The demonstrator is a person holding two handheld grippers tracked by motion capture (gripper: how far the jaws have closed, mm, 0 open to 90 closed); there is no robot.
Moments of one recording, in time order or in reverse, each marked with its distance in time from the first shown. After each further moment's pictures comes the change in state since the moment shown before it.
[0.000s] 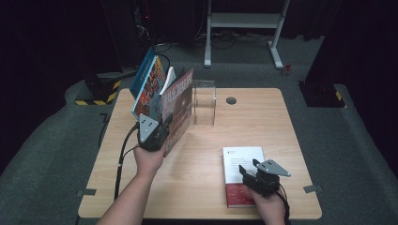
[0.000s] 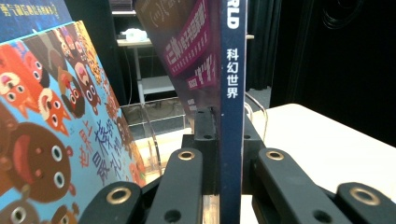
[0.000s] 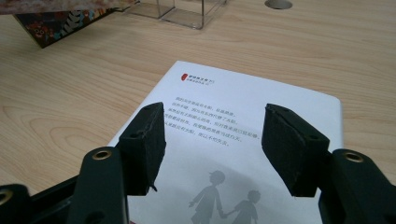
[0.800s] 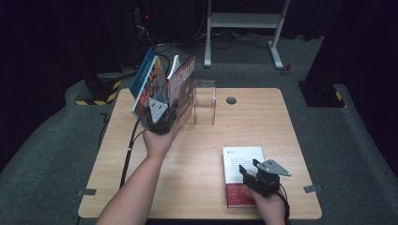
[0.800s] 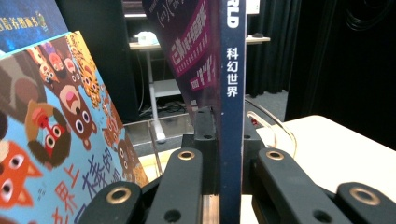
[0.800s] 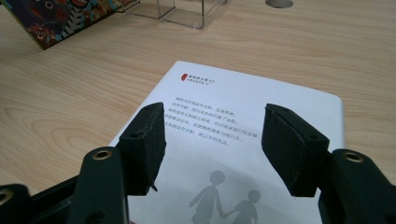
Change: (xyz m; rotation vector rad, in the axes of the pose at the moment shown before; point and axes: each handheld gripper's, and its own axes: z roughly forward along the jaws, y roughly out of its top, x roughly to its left) left arm 0.003 0.014 0.054 -0.005 0.067 0.006; right arm -0.001 0.000 0.000 0.005 0.007 0.014
